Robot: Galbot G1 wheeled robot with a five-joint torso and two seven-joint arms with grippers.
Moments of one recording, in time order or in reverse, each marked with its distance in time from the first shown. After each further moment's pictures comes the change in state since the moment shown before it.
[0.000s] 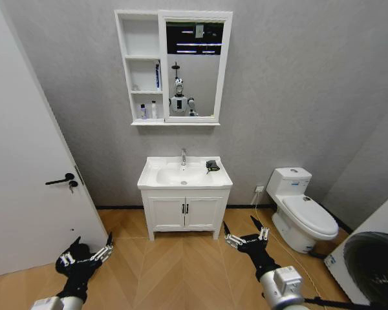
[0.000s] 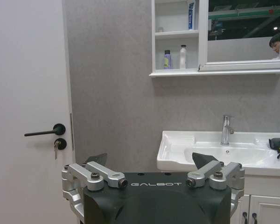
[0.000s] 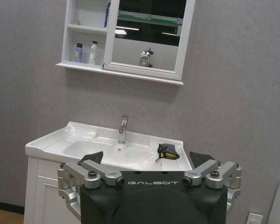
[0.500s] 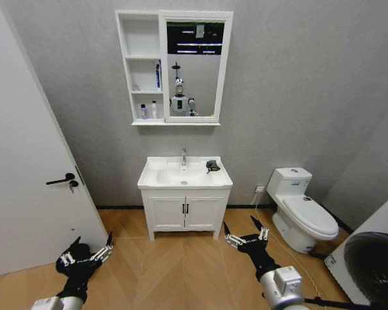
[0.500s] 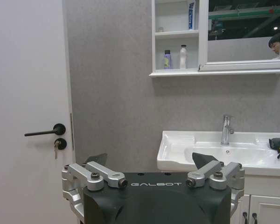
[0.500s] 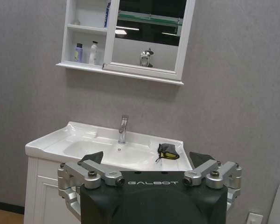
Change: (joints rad) left arm 0.000 0.000 0.000 0.000 0.000 0.000 0.000; right arm 0.000 0.000 0.000 0.000 0.000 0.000 0.000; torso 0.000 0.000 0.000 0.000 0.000
